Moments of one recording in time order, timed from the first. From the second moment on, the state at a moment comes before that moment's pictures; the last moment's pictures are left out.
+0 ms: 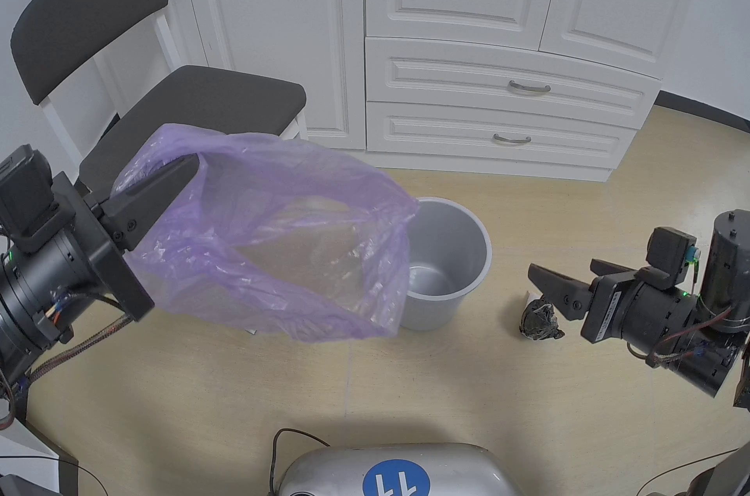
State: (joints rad) left arm -0.66 1.15 -0.51 -0.82 0.02 0.07; right arm 0.73 1.37 -0.48 -0.66 -0.36 0.36
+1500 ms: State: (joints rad) left arm -1.06 1.06 -0.49 -0.98 0.02 -0.04; right arm 0.71 1.47 -0.48 -0.60 -0.18 0.42
